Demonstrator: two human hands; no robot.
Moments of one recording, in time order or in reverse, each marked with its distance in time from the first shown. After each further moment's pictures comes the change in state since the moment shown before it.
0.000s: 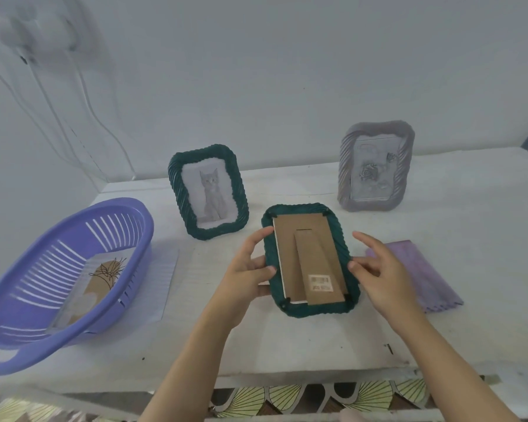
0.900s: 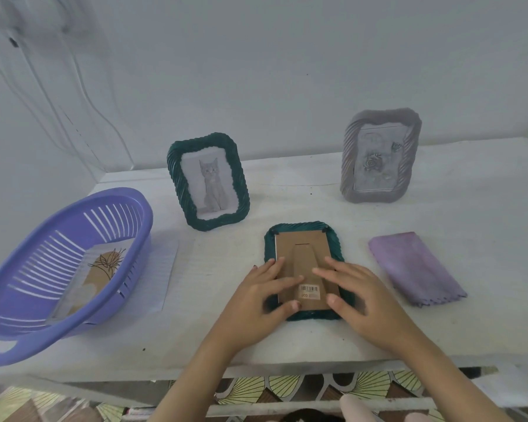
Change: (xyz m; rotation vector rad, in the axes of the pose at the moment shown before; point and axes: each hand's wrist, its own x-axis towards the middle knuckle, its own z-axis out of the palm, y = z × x) left_hand -0.017 -0.051 -0.002 0.898 -0.090 0.283; right_hand -0.024 0.025 0.008 -0.412 -0.362 -0.391
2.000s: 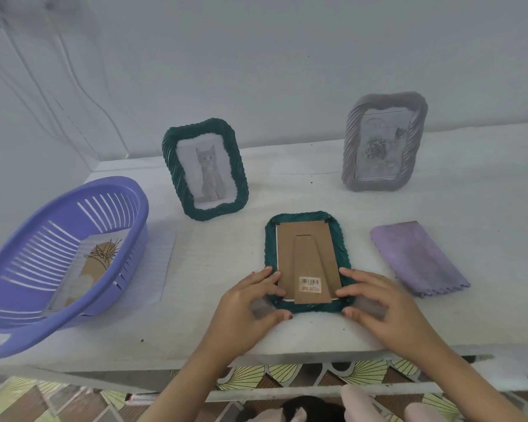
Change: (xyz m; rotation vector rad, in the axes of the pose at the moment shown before) left_hand -0.024 -0.004 0.006 -0.162 0.144 -0.139; right_hand -0.027 0.015 -0.004 0.107 0.034 0.080
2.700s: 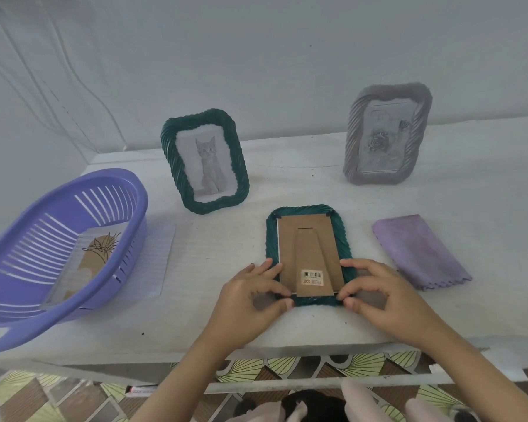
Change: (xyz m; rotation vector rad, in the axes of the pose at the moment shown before) left_hand 0.004 0.001 -0.002 -0.006 -0.005 0.100; right_hand 0.007 -0.007 -0.007 -0.010 -0.083 0.013
